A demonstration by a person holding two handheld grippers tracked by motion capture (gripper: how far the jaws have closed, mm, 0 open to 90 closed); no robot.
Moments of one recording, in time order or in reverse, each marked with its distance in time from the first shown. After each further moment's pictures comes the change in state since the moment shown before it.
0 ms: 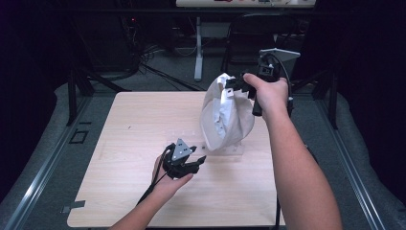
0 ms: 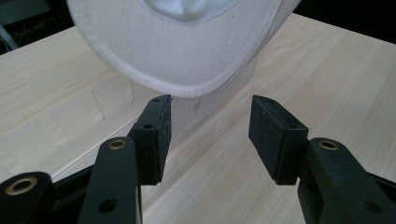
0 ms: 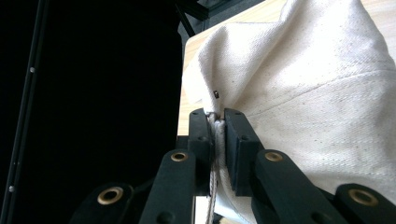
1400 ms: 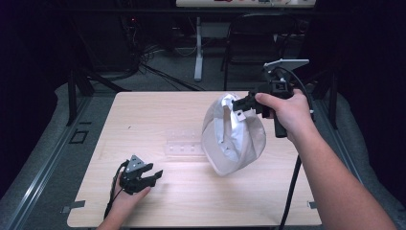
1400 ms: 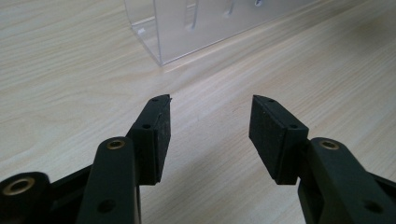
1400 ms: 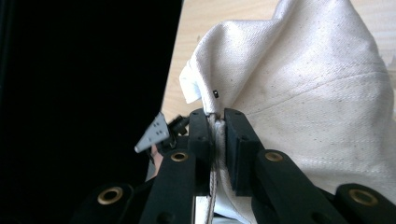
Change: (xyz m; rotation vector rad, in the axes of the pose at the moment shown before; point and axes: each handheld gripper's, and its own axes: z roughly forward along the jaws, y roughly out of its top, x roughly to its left) left arm 0.067 -0.107 -0.068 0.139 0.109 -0.201; right arm 0.002 -0.043 -0.039 0.175 -0.016 -0.138
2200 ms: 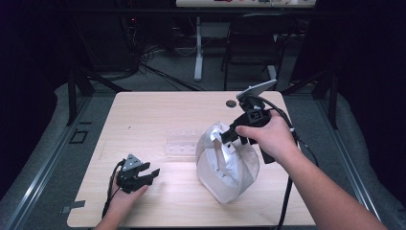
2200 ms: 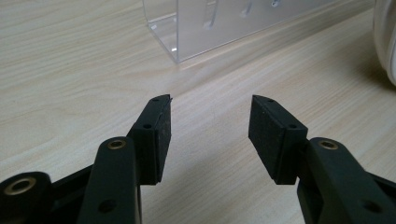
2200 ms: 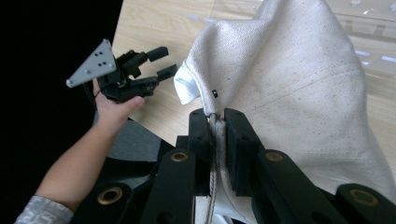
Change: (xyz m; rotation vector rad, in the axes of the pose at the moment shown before) left arm 0.010 -0.002 -0.003 0.005 0.018 -0.027; right arm 0.009 -0.045 0.050 0.213 -0.188 -0.148
